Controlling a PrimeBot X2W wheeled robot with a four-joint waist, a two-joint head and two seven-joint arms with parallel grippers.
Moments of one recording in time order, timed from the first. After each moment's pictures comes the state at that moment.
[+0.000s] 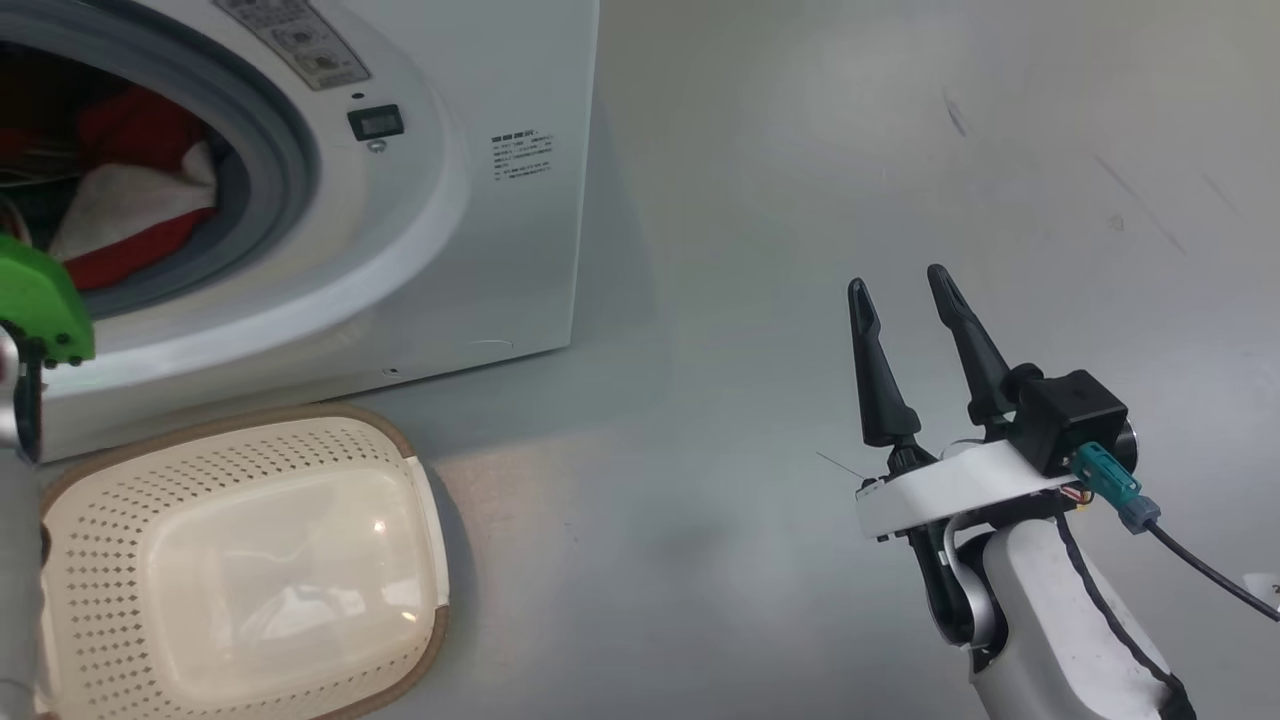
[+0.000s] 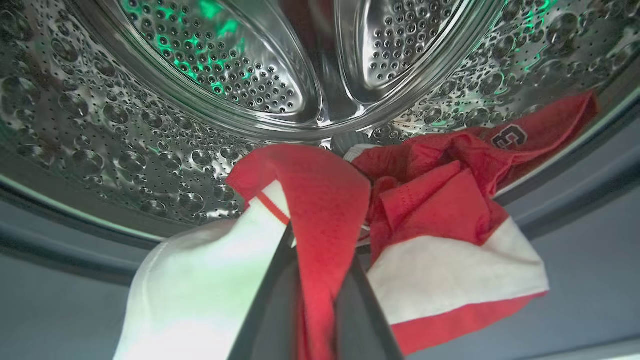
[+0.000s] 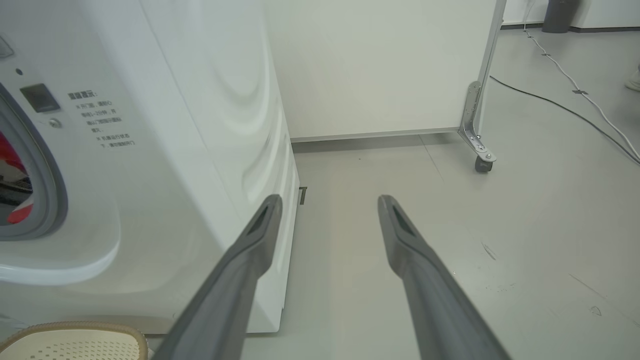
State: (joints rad) left arm -0.84 0.31 -0.04 0.87 -0.19 -0.01 -0.08; right arm -0.27 -0.05 0.33 0.15 0.36 -0.07 -0.25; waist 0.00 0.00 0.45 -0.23
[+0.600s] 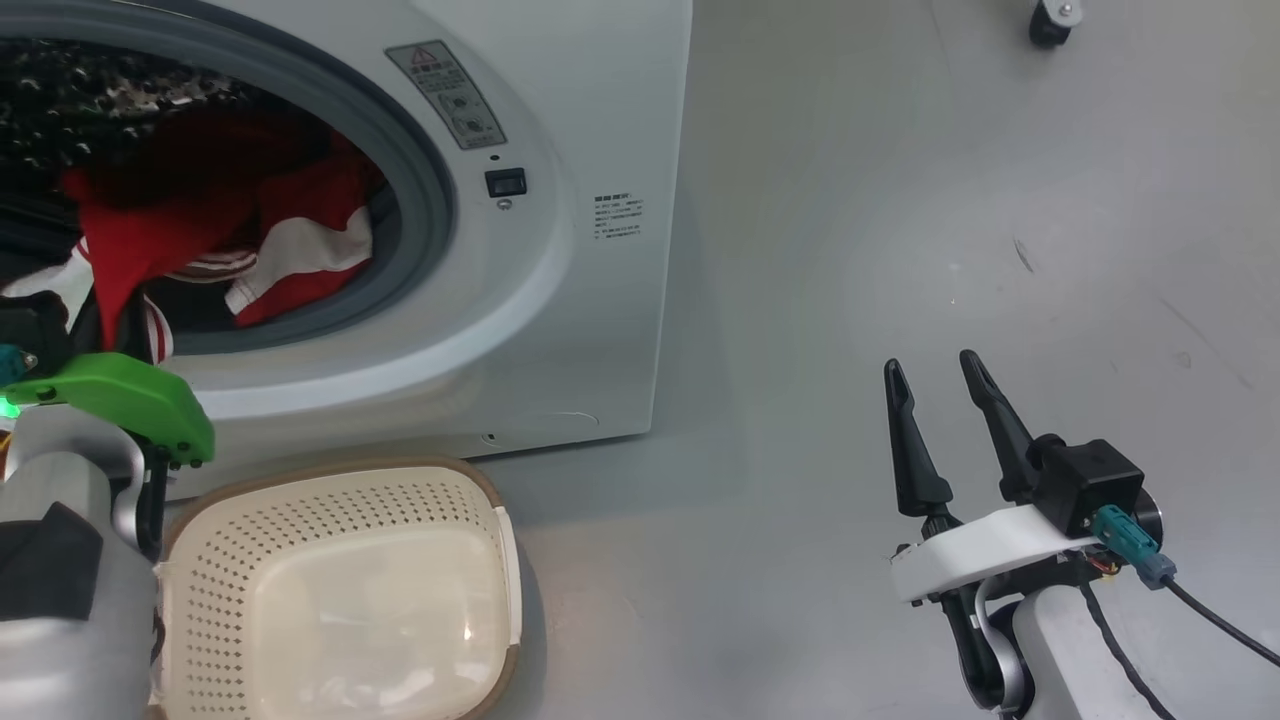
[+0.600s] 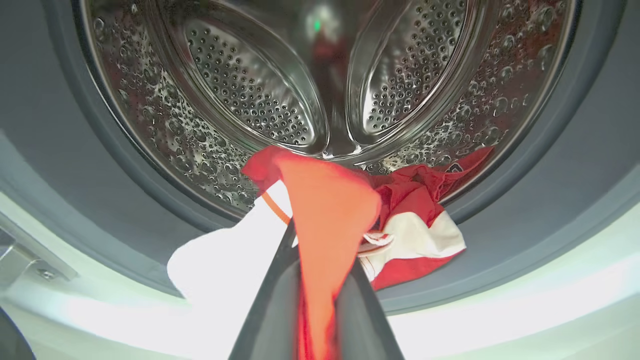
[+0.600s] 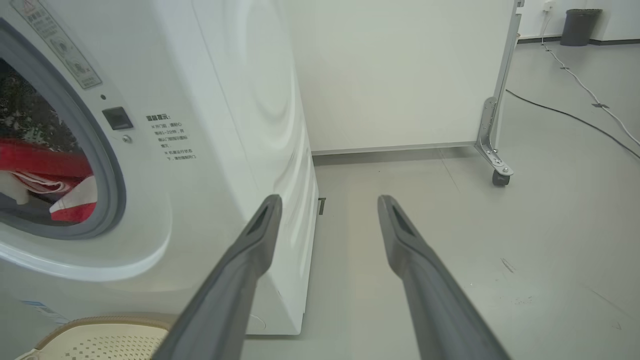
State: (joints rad) left arm -0.68 0.20 -0.03 0.88 -0.25 -0.06 -0.23; right arm -0.15 -0.06 0.27 0.19 0.35 -0.05 -0.25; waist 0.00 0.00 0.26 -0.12
